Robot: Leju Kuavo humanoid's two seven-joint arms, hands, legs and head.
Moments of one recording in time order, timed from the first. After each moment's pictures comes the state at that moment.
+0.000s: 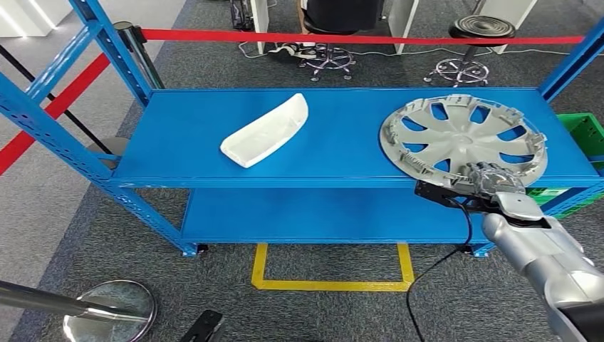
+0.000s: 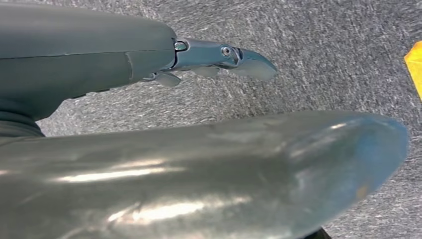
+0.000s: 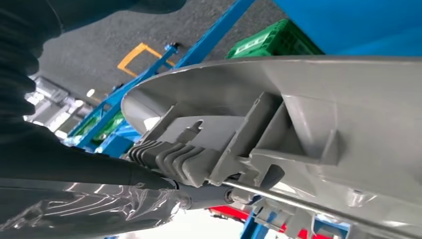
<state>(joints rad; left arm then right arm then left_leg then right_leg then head) -0.05 -0.26 0.51 -0.18 -0.67 0.09 -0.15 -0.80 -0.20 0.47 -0.38 1.02 -0.08 0.16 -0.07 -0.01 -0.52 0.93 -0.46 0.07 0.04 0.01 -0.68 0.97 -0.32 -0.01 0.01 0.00</state>
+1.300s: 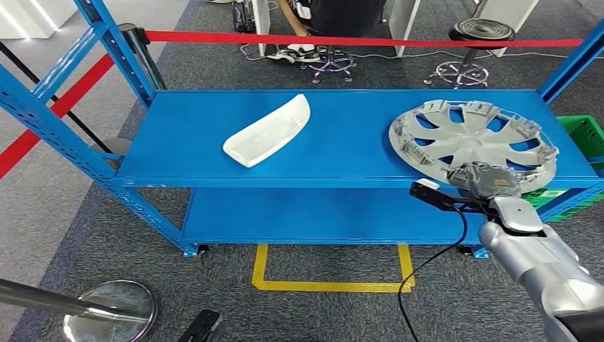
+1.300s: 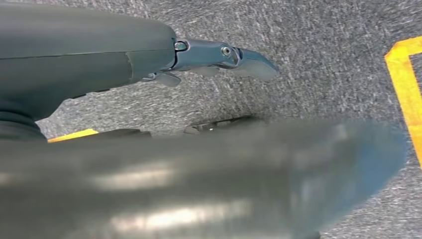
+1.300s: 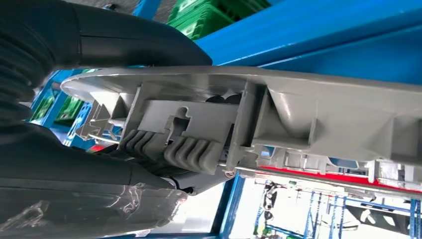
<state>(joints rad) -0.05 -0.27 0.55 -0.18 -0.67 0.05 -0.20 -0.75 -0.19 0.42 -0.42 1.01 -0.37 0.03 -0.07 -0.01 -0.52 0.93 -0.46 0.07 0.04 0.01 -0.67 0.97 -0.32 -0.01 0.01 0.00</state>
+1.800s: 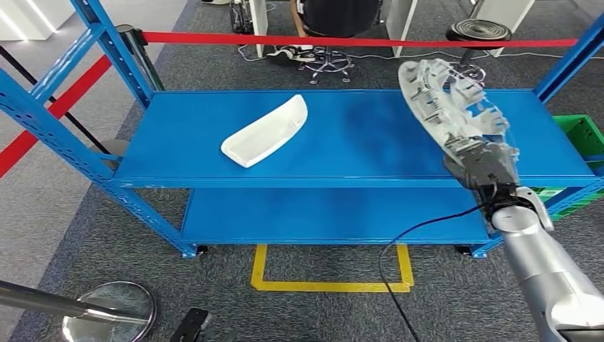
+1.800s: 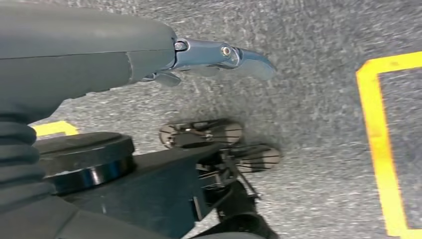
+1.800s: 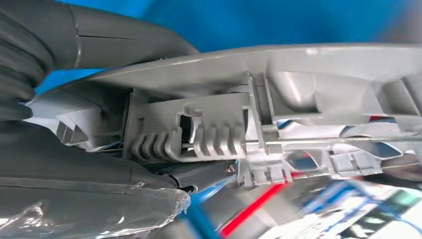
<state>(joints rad) -0.05 -0.27 0.62 -0.18 -0.62 0.07 -0.29 -0.63 -0.15 0.20 -0.81 0.24 -0.10 -0.25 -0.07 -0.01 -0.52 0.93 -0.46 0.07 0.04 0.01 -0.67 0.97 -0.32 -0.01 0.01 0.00</state>
